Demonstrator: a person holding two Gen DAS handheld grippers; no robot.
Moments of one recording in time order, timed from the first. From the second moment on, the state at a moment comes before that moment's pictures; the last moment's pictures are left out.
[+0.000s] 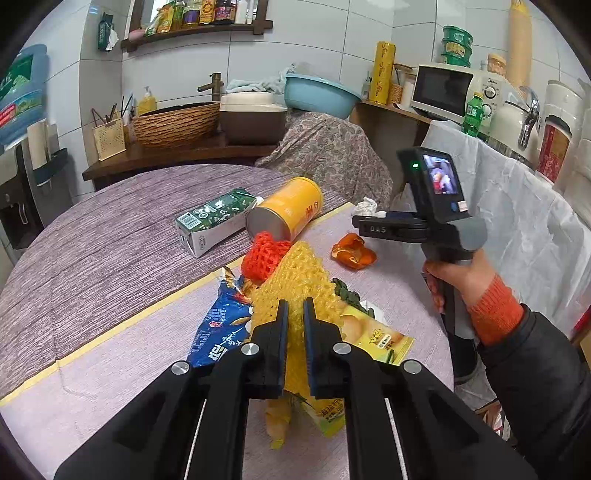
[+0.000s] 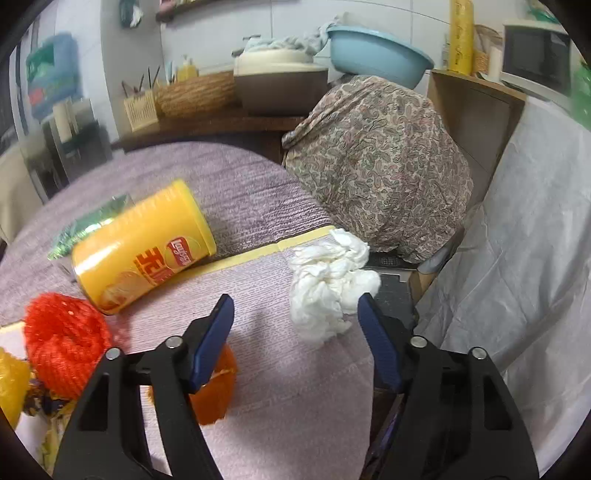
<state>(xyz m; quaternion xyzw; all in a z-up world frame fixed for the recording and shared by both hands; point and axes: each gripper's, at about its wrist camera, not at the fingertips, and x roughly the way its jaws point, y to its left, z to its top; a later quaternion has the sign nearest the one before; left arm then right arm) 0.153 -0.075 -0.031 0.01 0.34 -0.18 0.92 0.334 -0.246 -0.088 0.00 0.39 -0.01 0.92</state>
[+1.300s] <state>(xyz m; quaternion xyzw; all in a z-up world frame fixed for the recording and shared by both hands) 0.133 -0.063 0.018 -0.04 0.29 -0.22 0.93 0.171 -0.234 -0.029 0.08 0.26 0.08 0.96</state>
